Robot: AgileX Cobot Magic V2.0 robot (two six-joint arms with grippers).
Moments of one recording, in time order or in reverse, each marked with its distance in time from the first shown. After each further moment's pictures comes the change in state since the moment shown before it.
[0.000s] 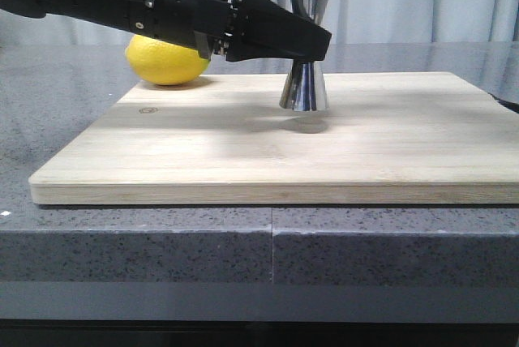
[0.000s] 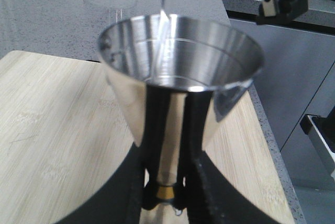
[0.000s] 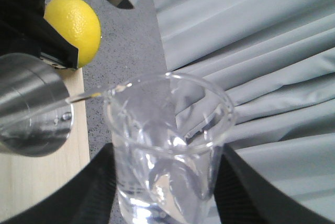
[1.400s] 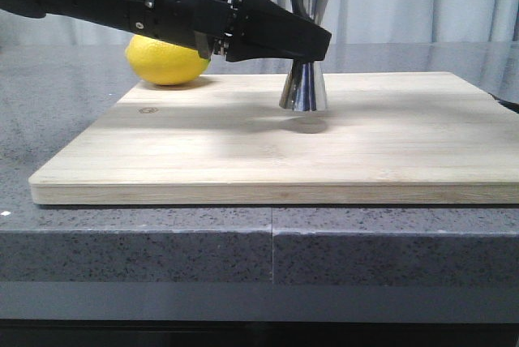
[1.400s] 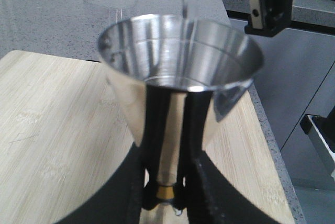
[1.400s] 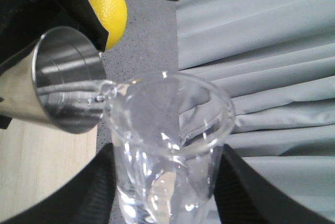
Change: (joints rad) left arm 0.000 0.000 0.000 0.000 0.000 0.000; right arm 0.000 0.000 0.000 -0.161 0.000 0.000
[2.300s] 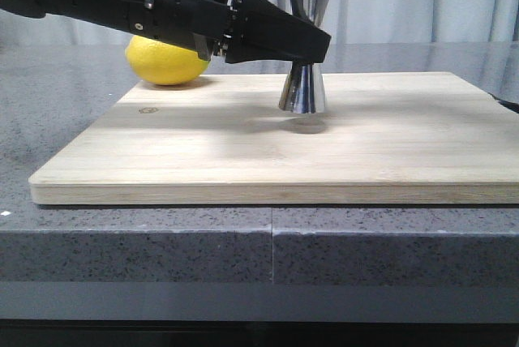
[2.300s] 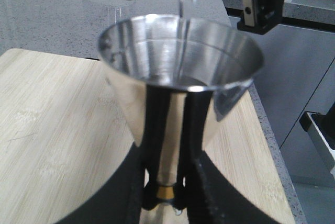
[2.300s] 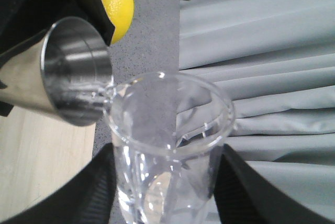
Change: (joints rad) left arm 0.000 0.000 0.000 0.008 0.000 0.000; right arm 0.000 0.000 0.000 -0.027 0.000 -0.039
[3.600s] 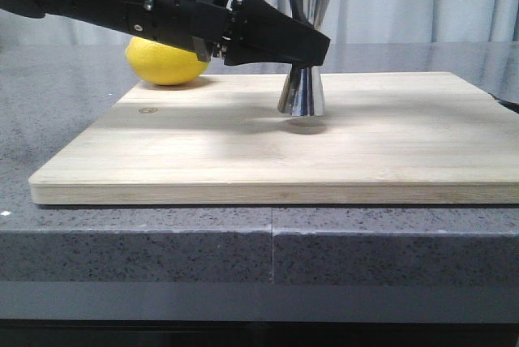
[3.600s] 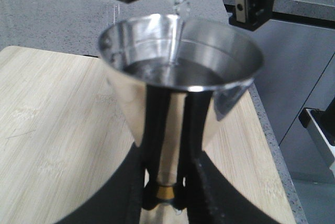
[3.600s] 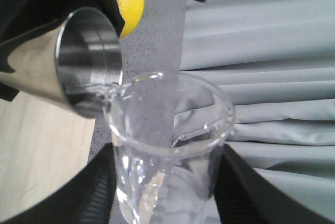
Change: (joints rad) left arm 0.000 0.000 0.000 0.010 0.000 0.000; right arm 0.000 0.000 0.000 -0.044 0.000 -0.043
